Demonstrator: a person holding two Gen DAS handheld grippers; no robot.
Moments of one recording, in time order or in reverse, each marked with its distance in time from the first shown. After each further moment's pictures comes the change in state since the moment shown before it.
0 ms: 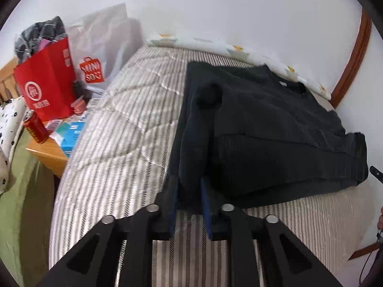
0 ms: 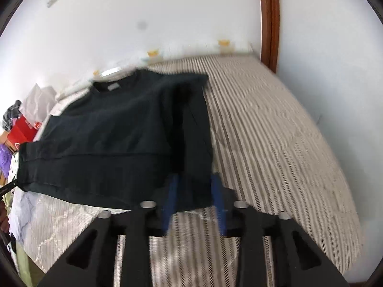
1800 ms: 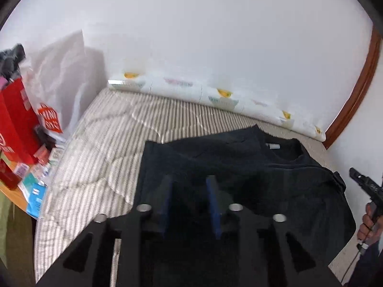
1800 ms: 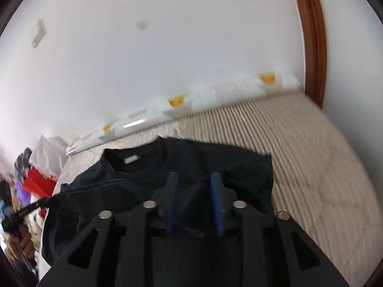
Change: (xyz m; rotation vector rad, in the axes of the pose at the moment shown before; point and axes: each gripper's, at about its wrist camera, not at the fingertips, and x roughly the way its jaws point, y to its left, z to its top) left arm 0.064 -0.047 0.144 -0.013 -0.105 -0.095; right arm 0.093 0.053 0.147 0.044 -0.101 0.140
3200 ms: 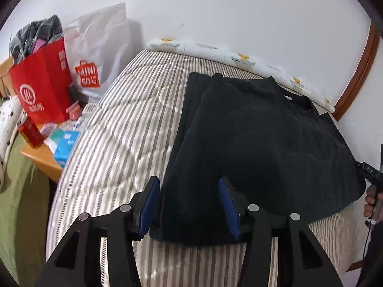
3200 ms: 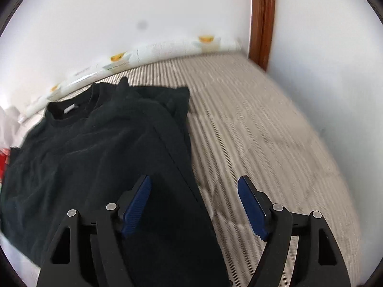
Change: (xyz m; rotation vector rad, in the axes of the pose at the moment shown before) left arm -0.051 0.046 -0.106 -0.025 0.108 0.087; right arm -0.001 -0.073 -0.078 0.108 0.200 -0.221
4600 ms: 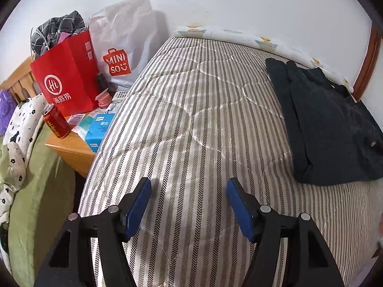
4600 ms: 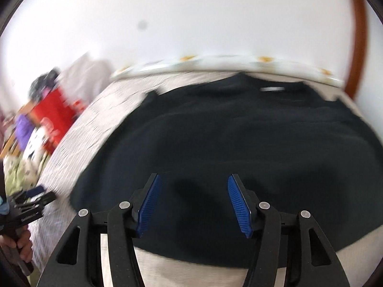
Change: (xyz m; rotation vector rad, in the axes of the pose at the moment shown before) left arm -0.005 0.043 -0.048 0.064 0.015 0.144; right arm -0.044 0.273 -0.122 -0.362 -0.069 0.220
